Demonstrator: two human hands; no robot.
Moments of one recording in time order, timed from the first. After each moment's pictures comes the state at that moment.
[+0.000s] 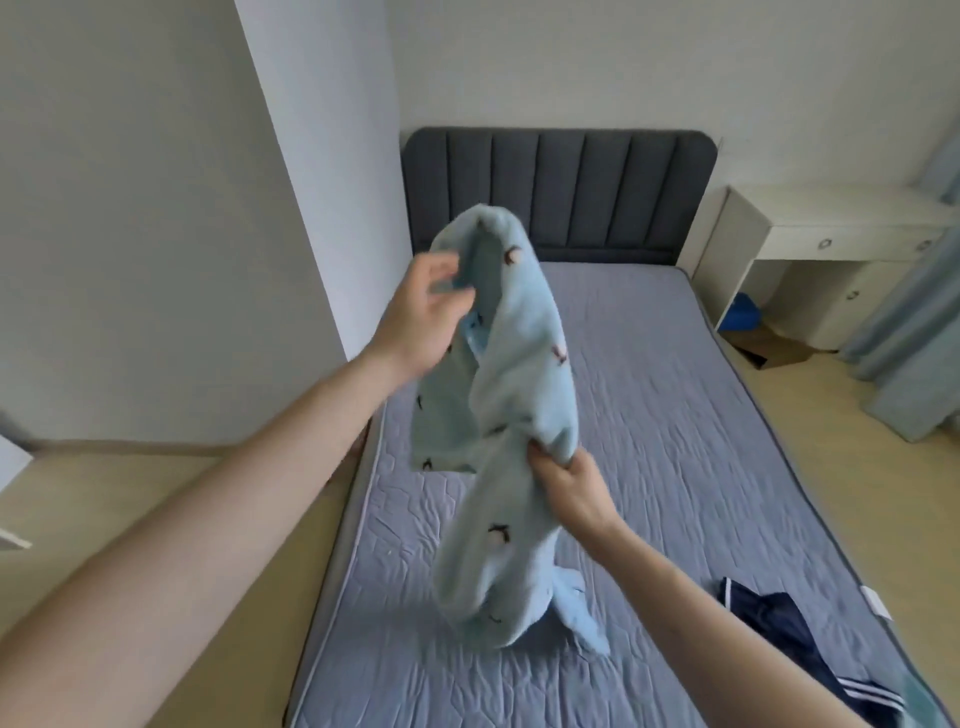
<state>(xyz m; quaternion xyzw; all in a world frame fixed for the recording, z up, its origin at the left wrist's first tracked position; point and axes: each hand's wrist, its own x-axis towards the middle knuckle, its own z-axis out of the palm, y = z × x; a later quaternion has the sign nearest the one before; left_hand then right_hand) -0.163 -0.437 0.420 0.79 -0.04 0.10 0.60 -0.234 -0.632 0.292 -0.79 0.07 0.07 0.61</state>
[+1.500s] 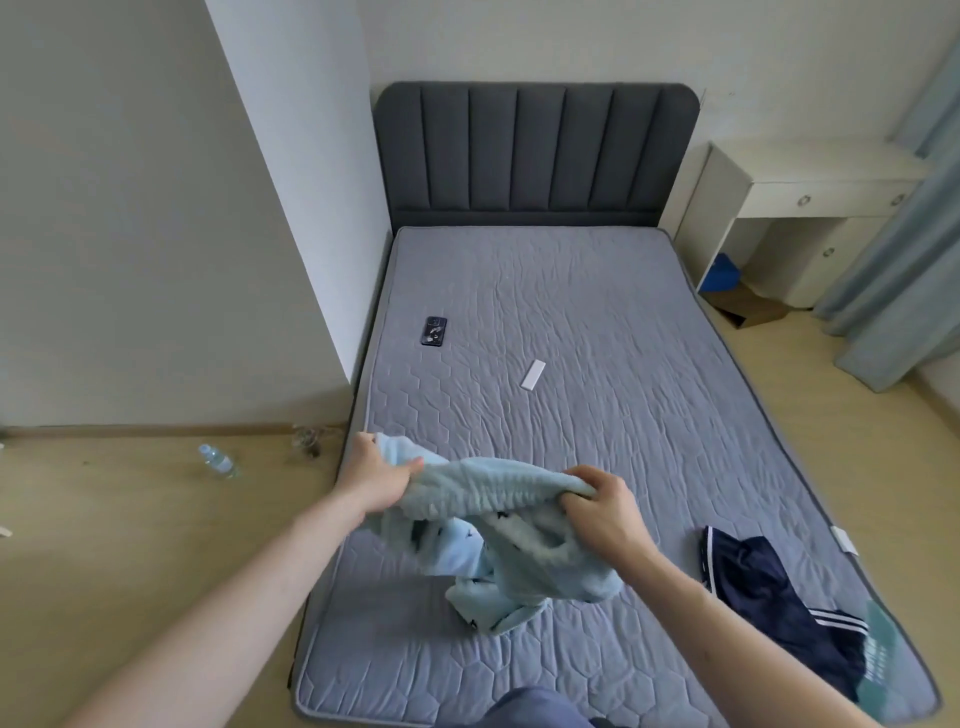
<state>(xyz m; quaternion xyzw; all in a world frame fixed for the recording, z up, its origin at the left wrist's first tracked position) -0.232 -0.380 0.221 0.87 0.24 -0.16 0.40 -0.283 -0.671 0.238 -0.86 0.12 0.09 0.49</state>
